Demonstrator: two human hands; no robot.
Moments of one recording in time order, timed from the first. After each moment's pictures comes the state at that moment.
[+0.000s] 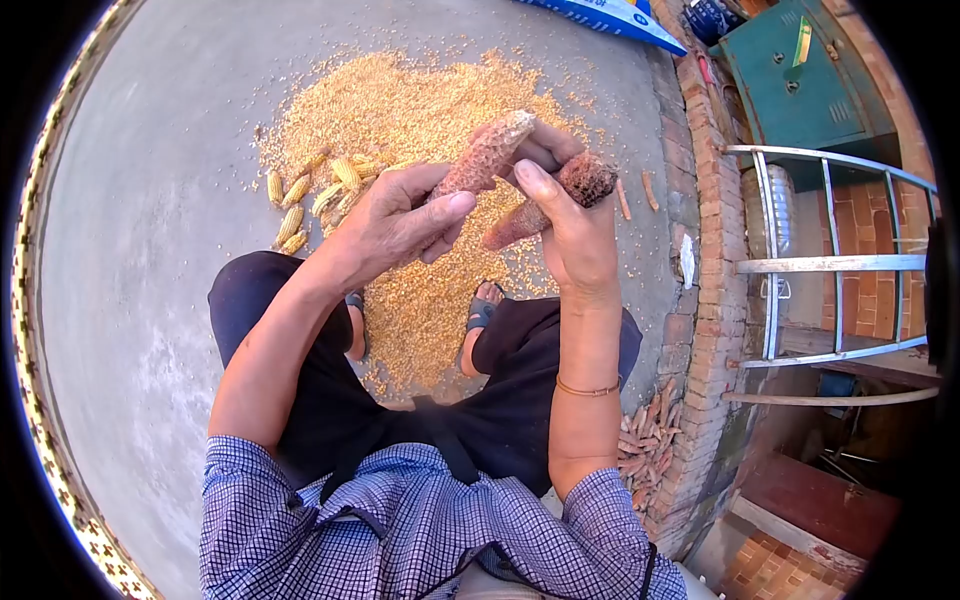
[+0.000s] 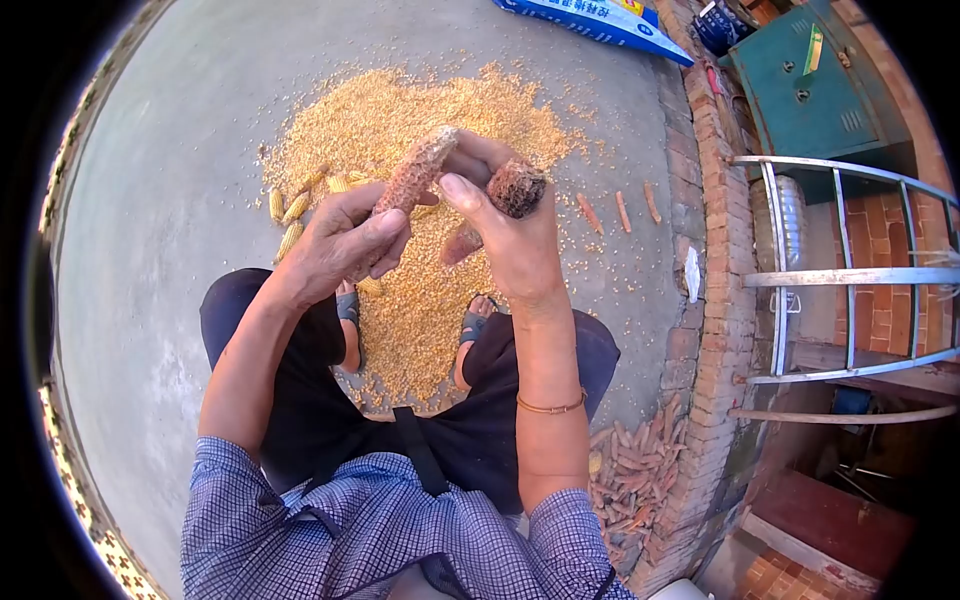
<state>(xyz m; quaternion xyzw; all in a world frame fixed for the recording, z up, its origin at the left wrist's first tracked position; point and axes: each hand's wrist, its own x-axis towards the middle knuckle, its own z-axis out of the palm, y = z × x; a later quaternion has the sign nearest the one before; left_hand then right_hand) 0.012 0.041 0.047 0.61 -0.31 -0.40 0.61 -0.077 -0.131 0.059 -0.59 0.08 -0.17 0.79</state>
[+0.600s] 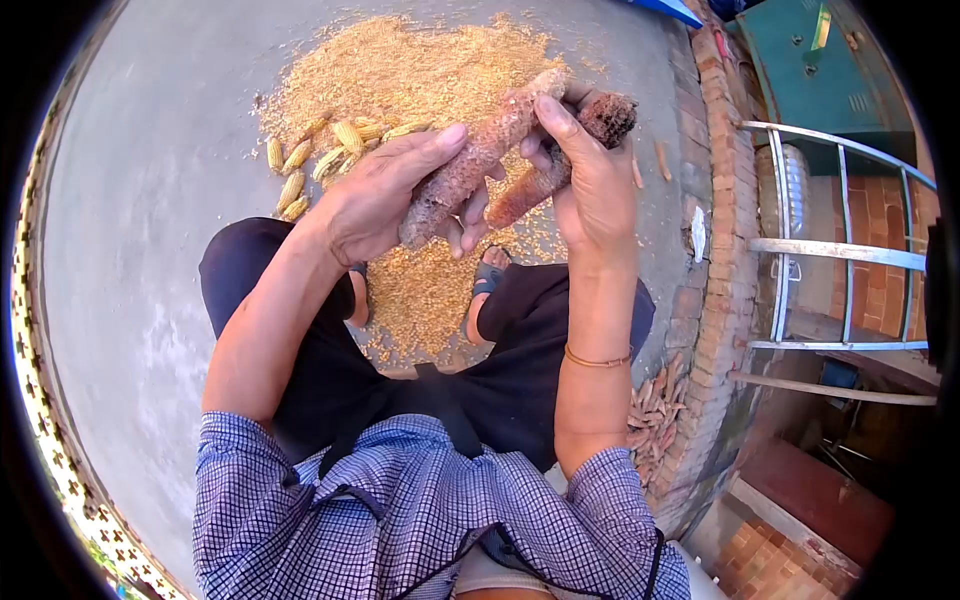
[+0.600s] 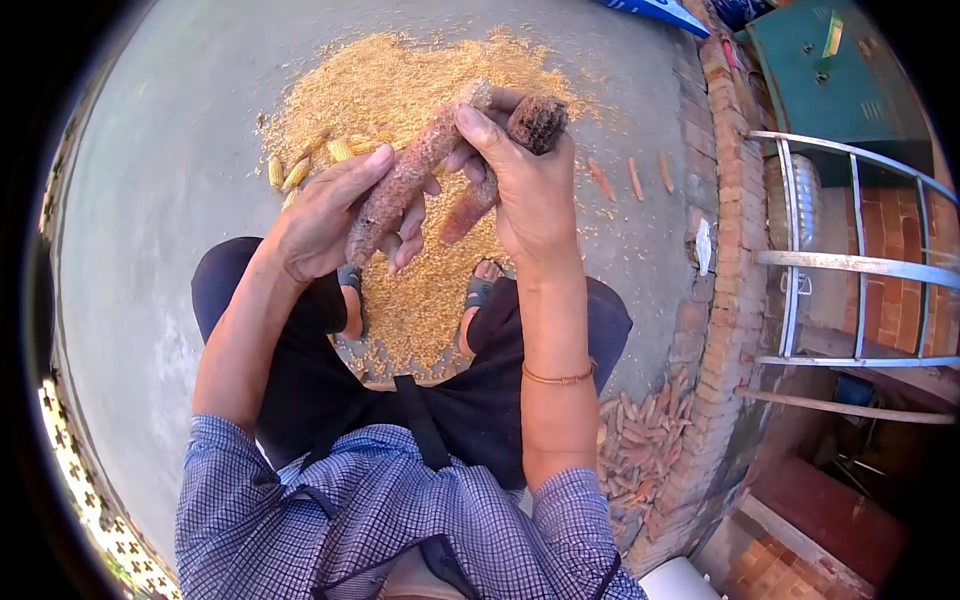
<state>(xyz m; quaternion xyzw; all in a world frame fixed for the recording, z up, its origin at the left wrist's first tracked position) 0.003 0.036 0.028 0.43 -0.16 -0.55 0.70 -0.075 -0.137 0.045 -0.53 0.13 -0.20 0.81</state>
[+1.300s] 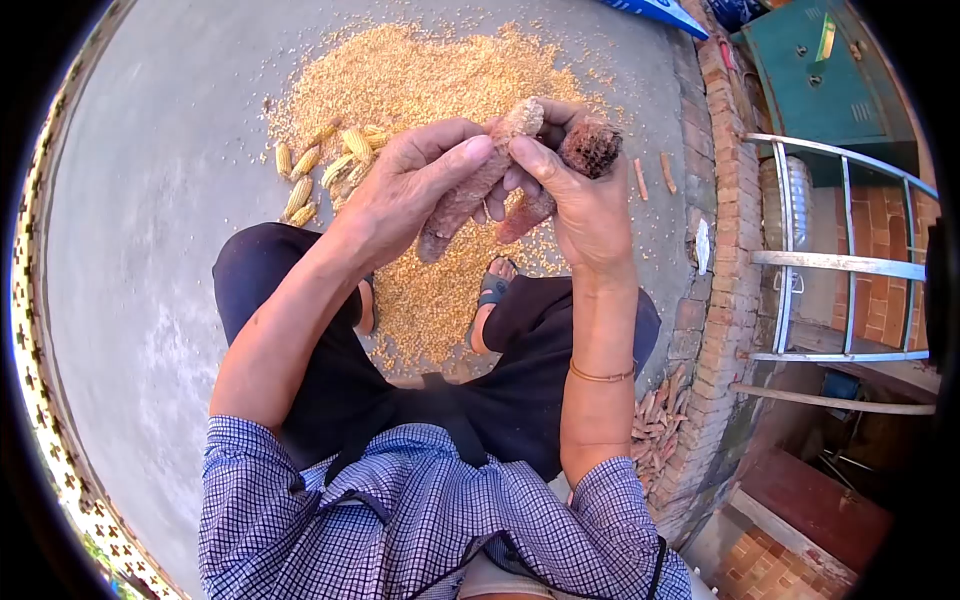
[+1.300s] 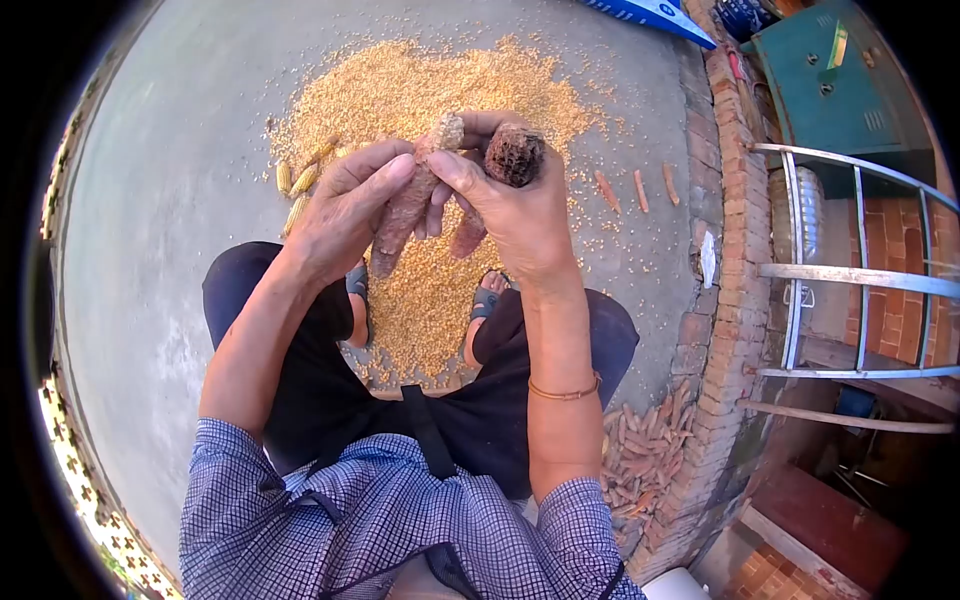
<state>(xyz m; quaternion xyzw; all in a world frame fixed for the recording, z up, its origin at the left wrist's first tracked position) 0.010 0.031 0.022 0.51 -0.29 -0.38 0.72 -0.075 -0.123 0.054 -0.61 0.09 -0.15 0.77</state>
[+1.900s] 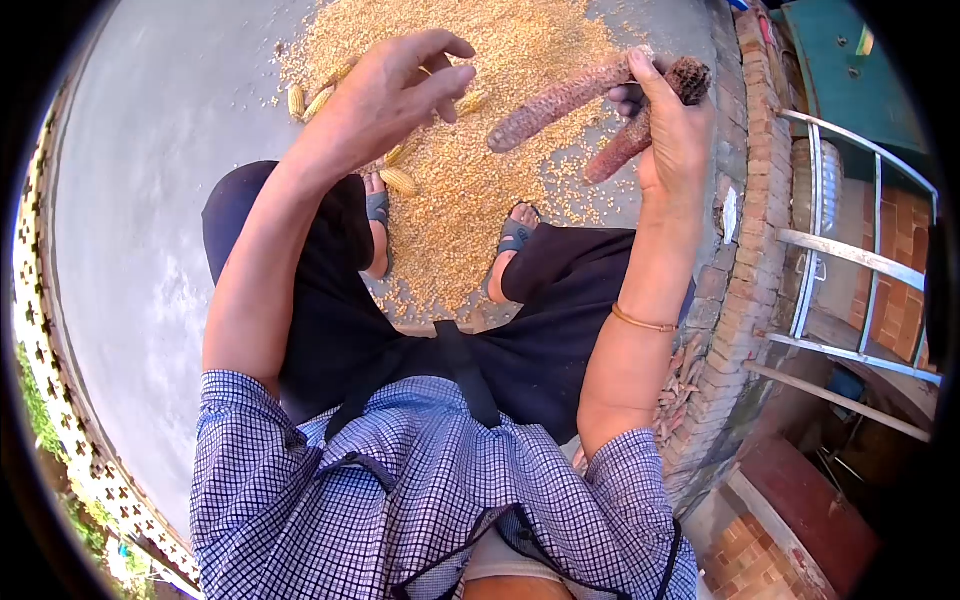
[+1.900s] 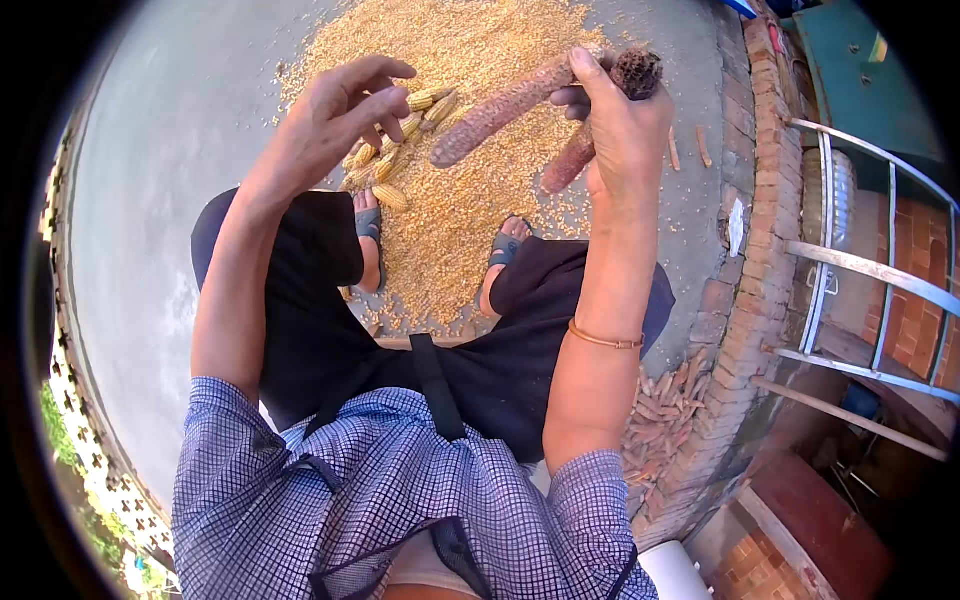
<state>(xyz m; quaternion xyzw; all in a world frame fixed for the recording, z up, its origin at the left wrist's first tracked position) 0.038 0.056 0.006 0.75 -0.37 -0.22 0.50 -0.076 -0.179 0.016 -0.65 0.22 -0.27 0.68</state>
